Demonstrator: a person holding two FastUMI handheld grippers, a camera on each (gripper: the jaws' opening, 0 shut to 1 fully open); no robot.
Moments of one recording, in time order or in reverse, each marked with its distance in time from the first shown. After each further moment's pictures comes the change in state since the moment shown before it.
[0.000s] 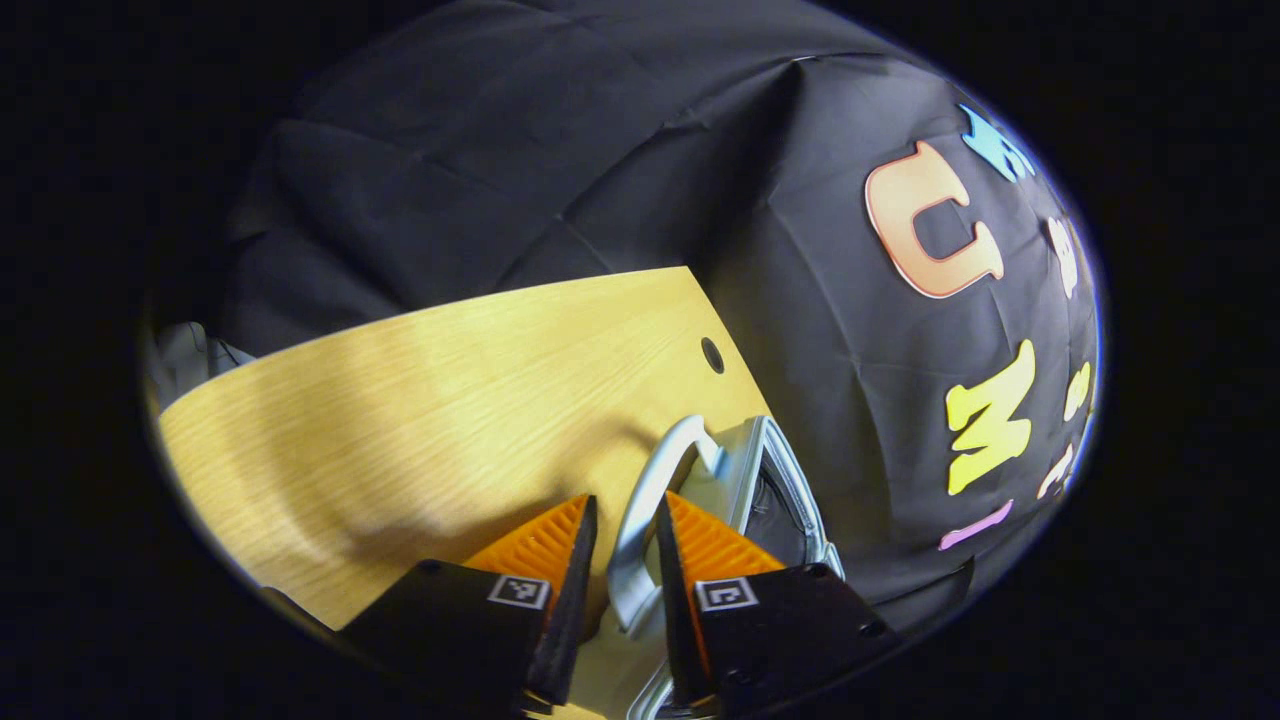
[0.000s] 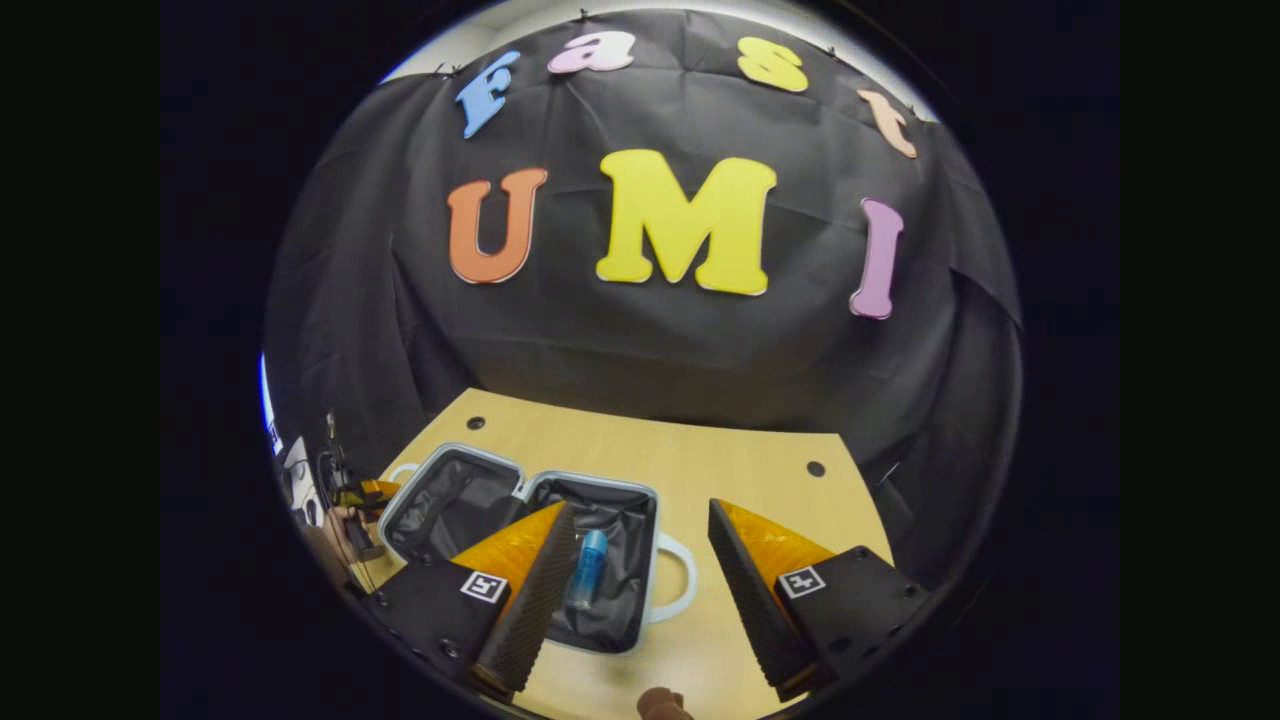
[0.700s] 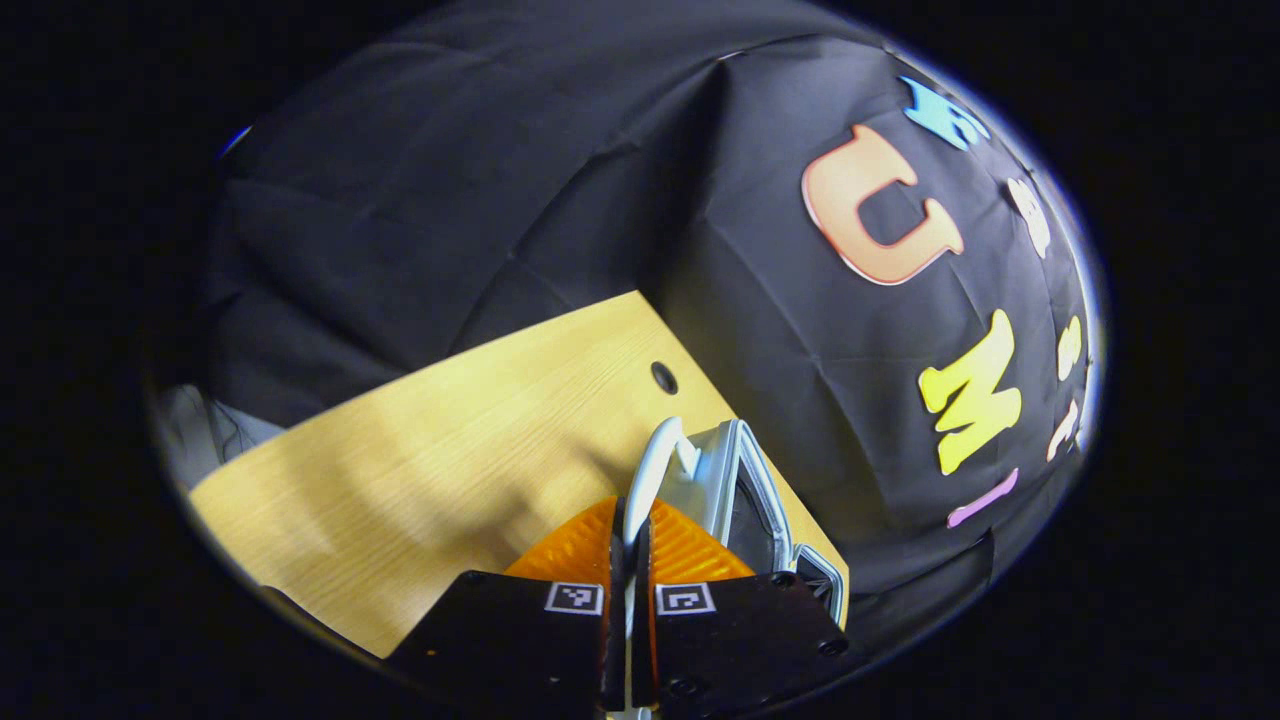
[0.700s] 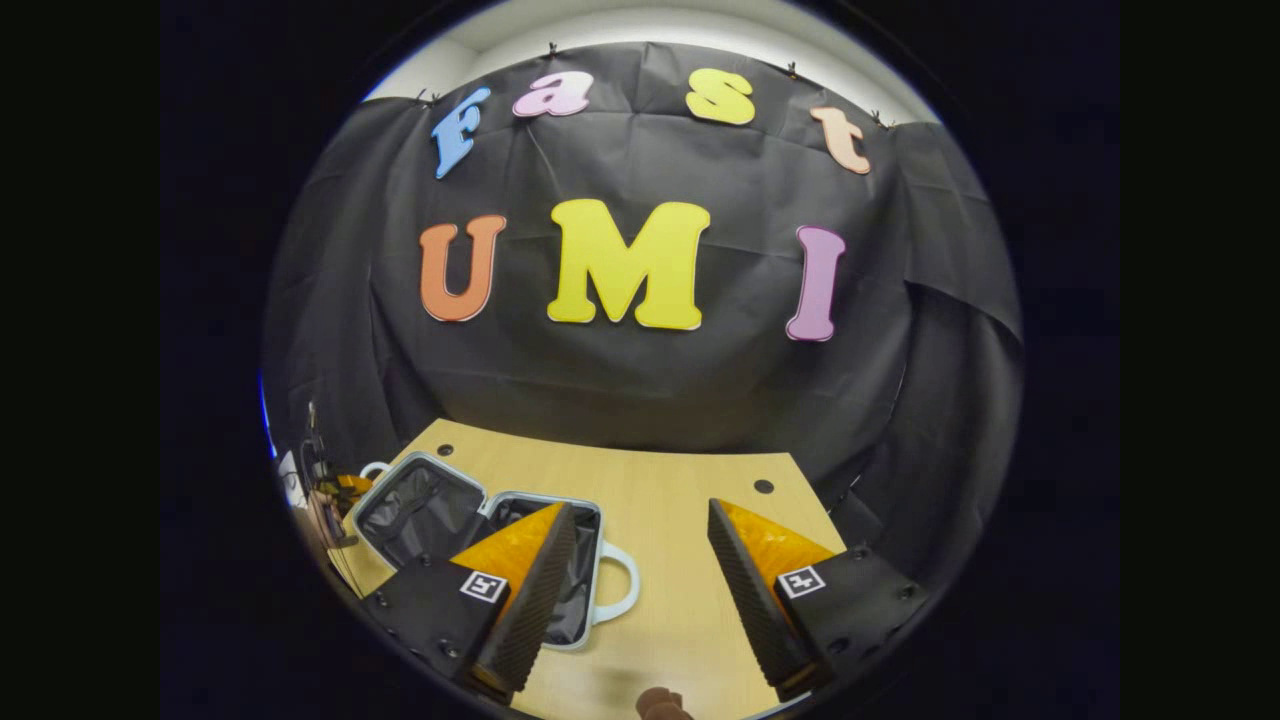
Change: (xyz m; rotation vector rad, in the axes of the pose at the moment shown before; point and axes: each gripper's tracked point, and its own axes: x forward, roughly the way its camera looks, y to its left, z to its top) left arm -0.030 -0.065 0.031 0.214 -0.085 -0.041; right arm -0.045 -0.057 0.017 0.028 -0.121 -0.076
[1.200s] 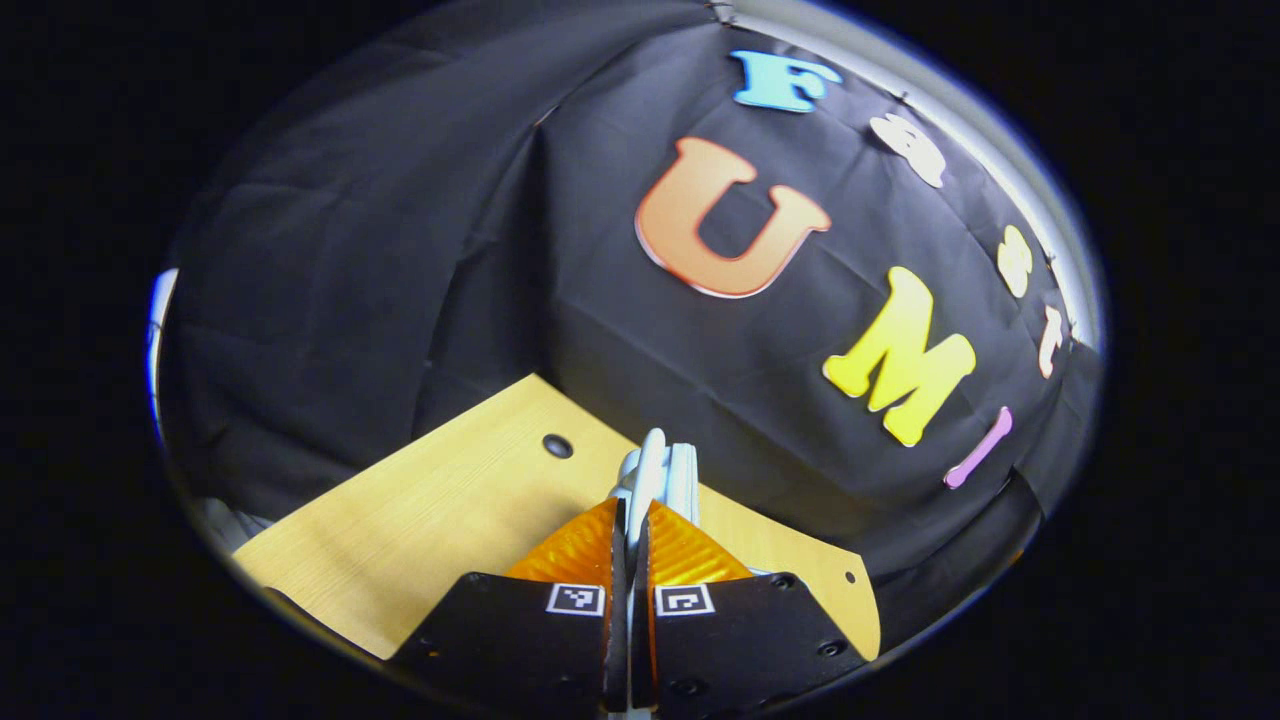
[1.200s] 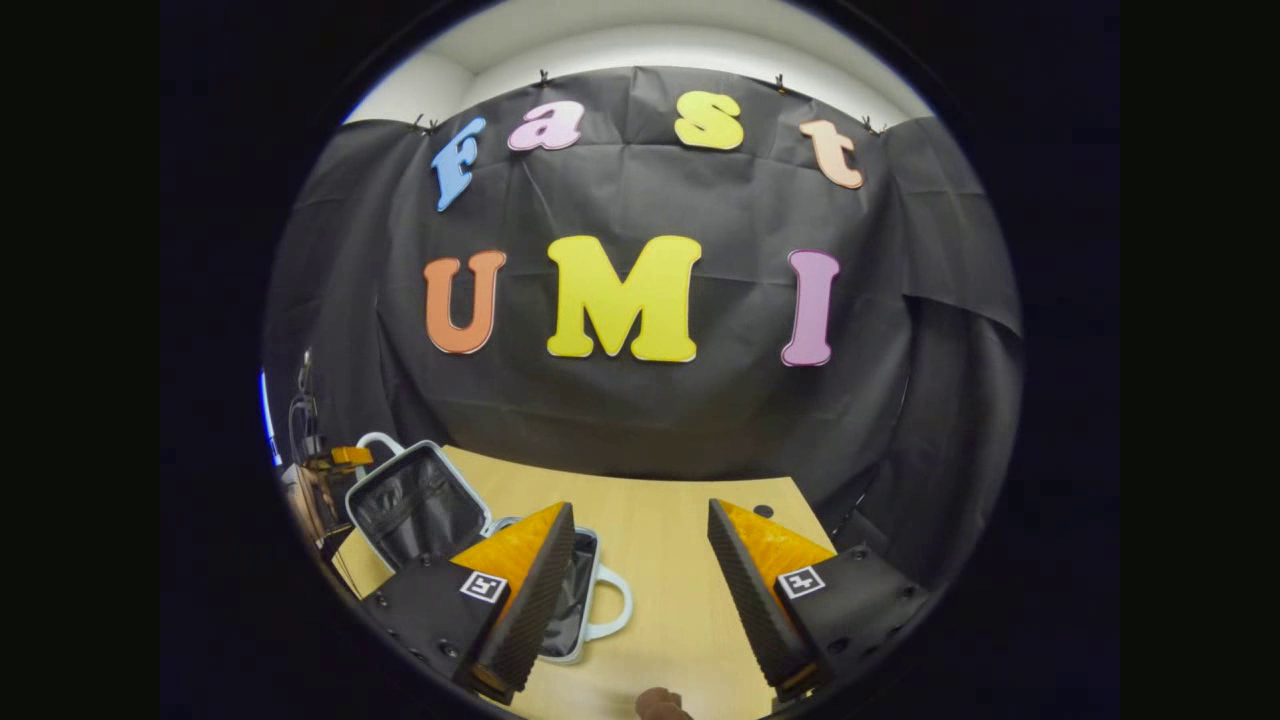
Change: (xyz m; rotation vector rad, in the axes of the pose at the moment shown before) left arm -0.051 -0.159 0.022 0.298 -0.161 -0.052; right arm -0.007 -0.030 0.029 0.032 -0.078 0.032
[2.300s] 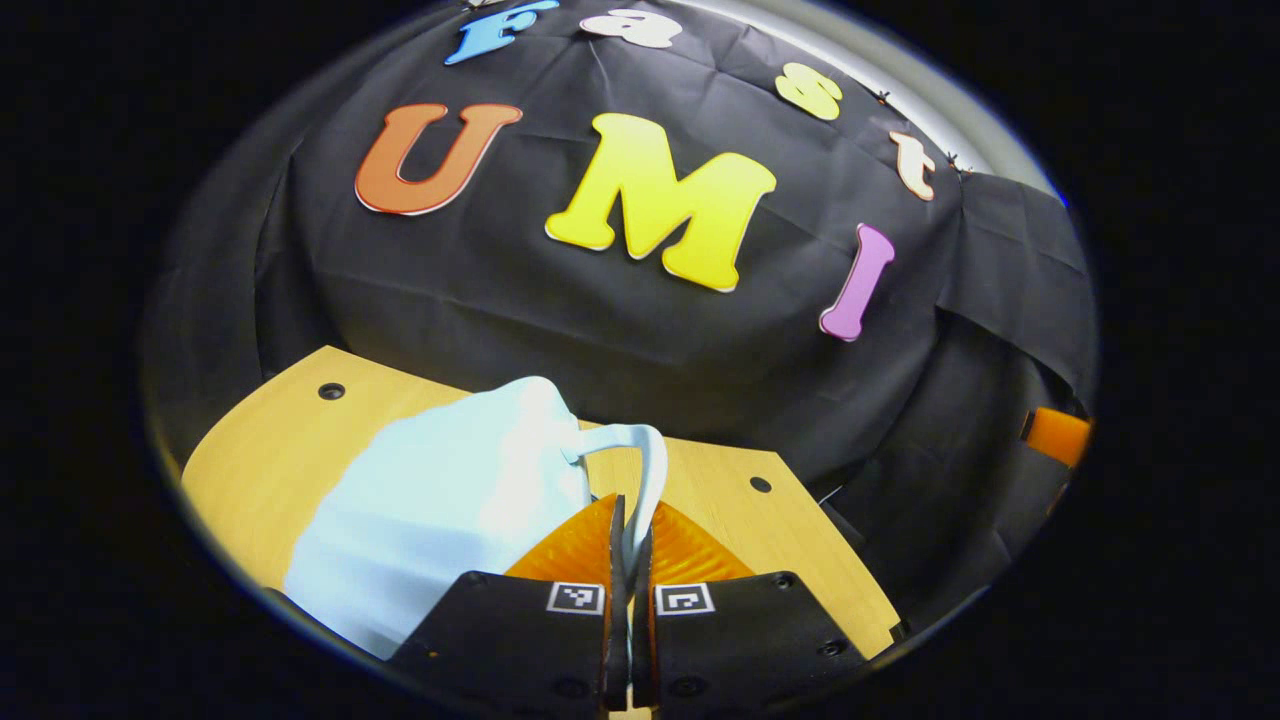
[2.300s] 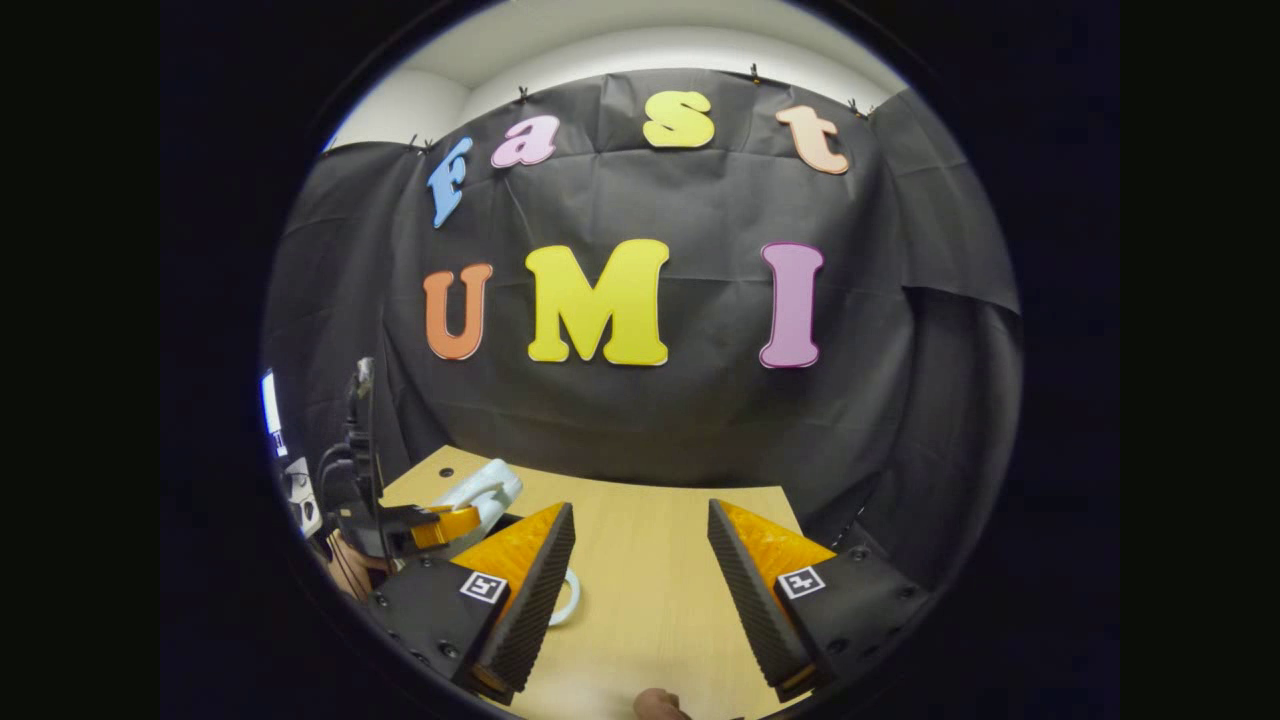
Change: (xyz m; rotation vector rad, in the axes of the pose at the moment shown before) left arm 0.007 -0.284 -0.214 0.314 0.177 -0.220; right arm 0.001 -0.112 -0.016 0.008 -0.008 0.078
